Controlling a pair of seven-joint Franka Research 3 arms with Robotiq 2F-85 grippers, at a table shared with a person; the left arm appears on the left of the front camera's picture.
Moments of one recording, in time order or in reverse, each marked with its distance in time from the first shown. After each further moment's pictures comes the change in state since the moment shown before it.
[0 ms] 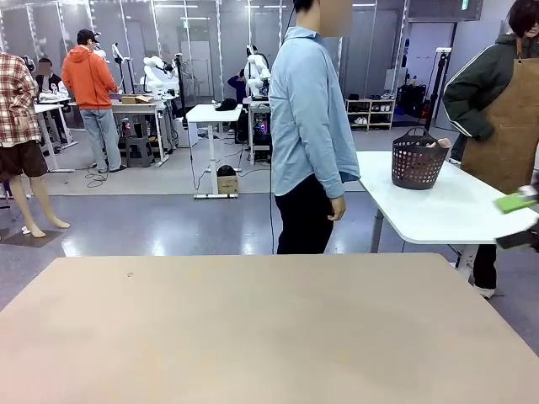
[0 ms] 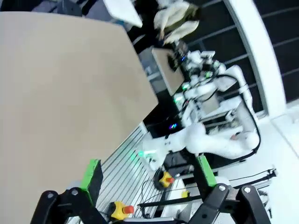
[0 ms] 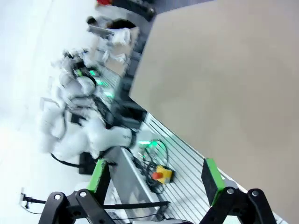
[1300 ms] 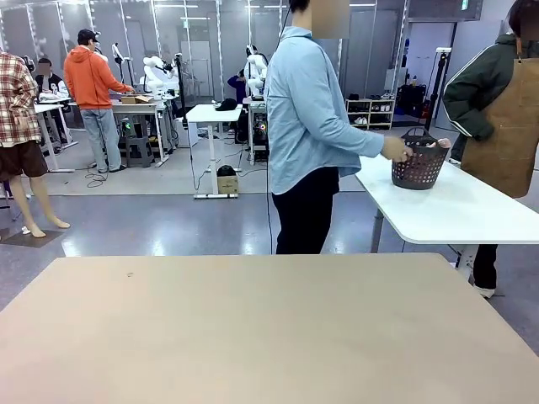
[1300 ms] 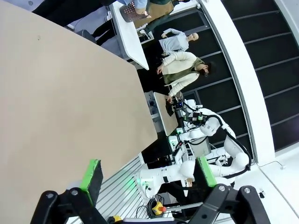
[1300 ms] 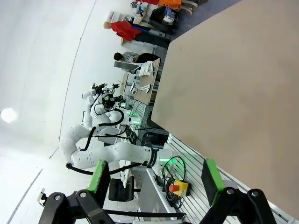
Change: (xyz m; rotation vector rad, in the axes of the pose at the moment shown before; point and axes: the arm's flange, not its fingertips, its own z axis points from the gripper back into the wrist) left arm -0.050 0.059 0.100 0.008 -0.245 0.131; right arm -0.051 -0.083 0.057 0.143 -0.156 -0.110
